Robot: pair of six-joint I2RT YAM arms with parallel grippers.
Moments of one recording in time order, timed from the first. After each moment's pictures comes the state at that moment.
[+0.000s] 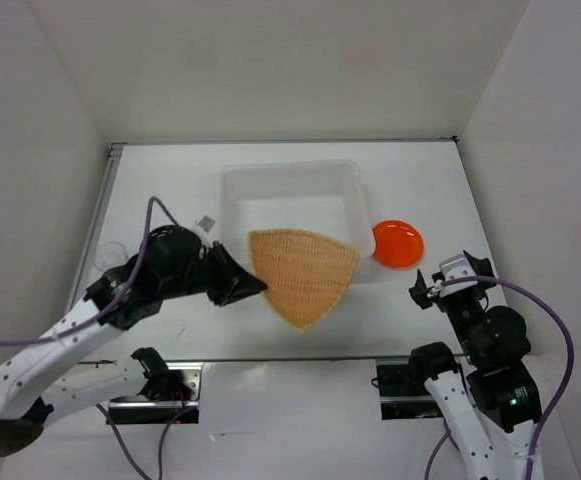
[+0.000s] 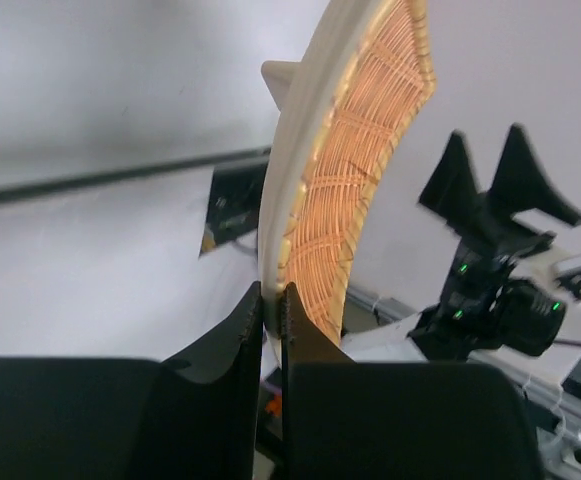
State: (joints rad) left arm -0.81 0.79 0.94 -0.72 0.19 -1.41; right arm 0.25 0.11 0.75 -0.69 0.08 -0.50
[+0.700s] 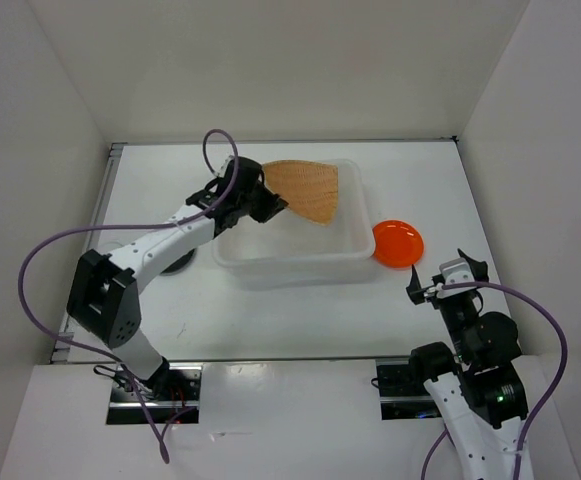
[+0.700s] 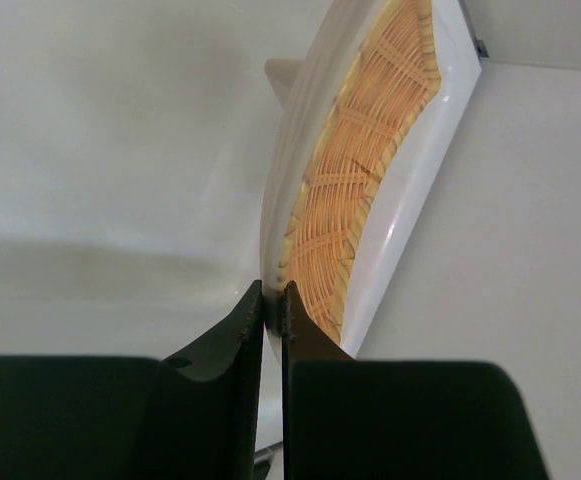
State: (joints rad) left arm -0.55 1.62 1.33 -0.35 -0.04 -1.32; right arm 0.25 0.01 0.59 -0.53 0.08 -0.43
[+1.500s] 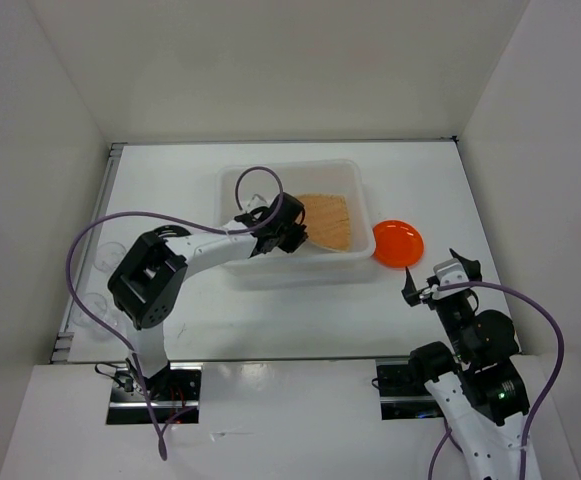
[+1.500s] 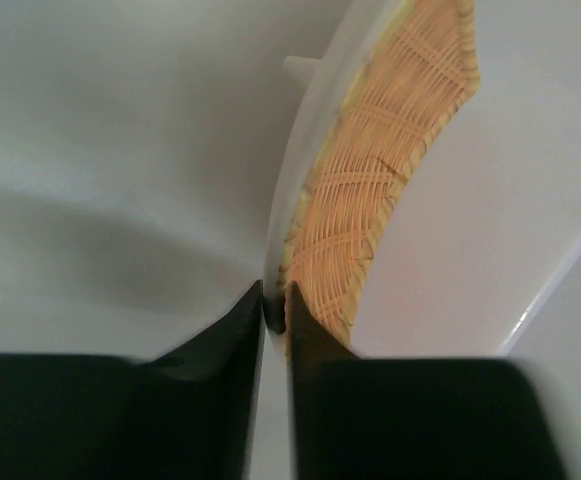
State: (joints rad) left arm -0.72 1.85 1.28 -0.28 -0.22 -1.58; right arm 0.32 0.01 0.57 -0.52 0.09 -0.43
